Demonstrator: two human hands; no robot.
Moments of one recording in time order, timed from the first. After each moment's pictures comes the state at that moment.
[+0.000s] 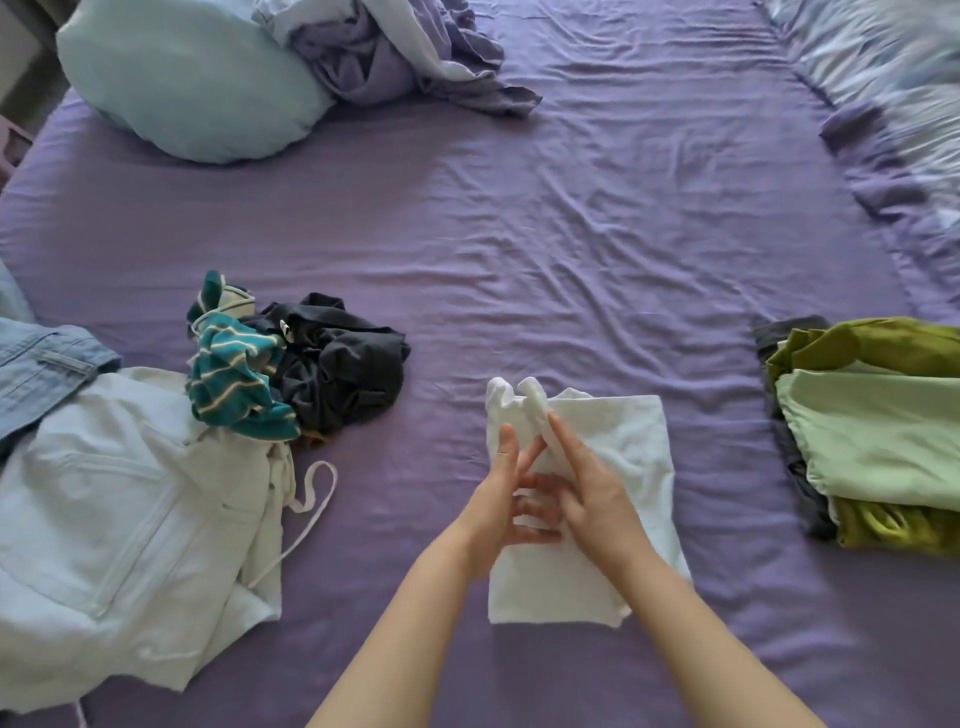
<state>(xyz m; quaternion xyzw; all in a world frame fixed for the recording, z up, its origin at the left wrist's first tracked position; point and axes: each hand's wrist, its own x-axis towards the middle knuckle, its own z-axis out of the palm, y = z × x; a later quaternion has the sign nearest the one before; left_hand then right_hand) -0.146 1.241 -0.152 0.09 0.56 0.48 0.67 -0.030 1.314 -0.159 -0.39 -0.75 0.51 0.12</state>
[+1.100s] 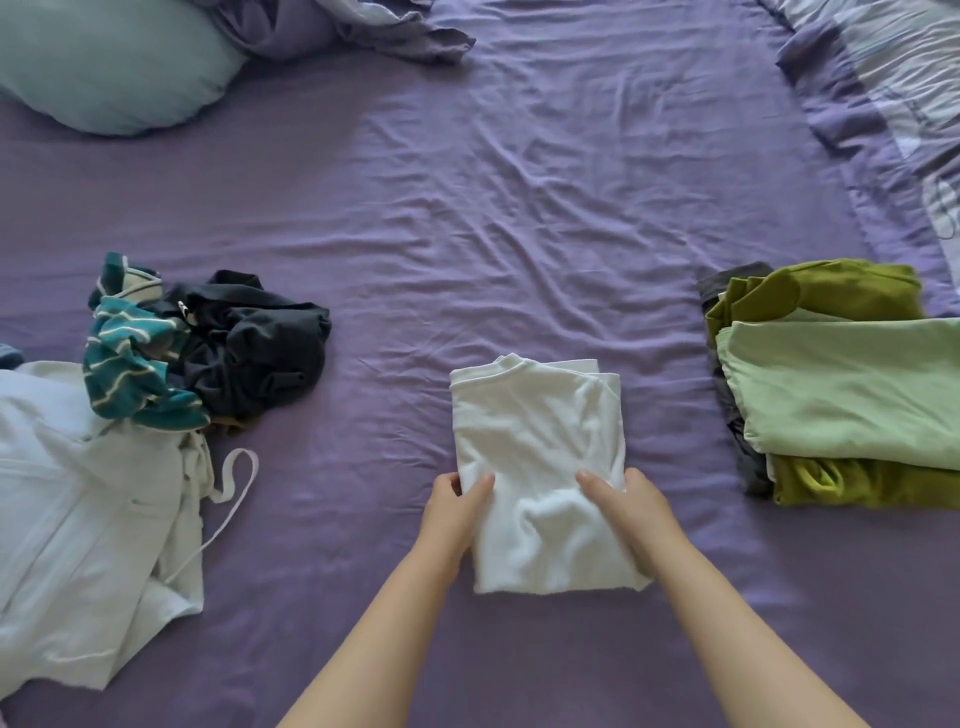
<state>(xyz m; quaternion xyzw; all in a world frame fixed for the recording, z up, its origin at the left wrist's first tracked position) -0.085 1.254 -0.215 -0.01 0.77 0.38 0.52 0.079 1.369 -0.222 -0.65 -0.54 0.53 -0.05</state>
